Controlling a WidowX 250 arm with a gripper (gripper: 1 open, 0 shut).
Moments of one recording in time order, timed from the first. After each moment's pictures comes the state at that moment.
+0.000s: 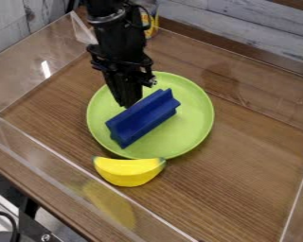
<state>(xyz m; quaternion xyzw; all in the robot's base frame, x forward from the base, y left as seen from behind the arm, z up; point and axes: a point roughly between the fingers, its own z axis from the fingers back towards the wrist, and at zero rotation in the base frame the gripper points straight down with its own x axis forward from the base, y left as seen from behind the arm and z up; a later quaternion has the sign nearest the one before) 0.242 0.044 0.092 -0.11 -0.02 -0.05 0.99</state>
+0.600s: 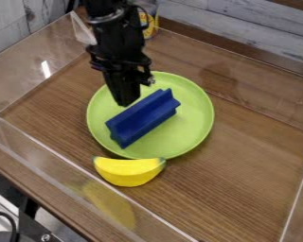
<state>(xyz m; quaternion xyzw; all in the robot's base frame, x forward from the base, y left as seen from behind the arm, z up) 0.243 0.047 0.093 -0.12 -0.02 -0.05 0.99</state>
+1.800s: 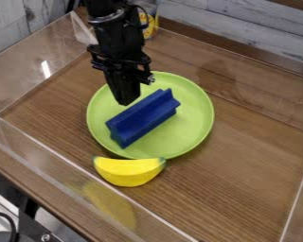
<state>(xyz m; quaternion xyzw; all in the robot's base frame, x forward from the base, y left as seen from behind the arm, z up) 0.247 0.054 0.087 -0.12 -0.01 -0.05 0.99</state>
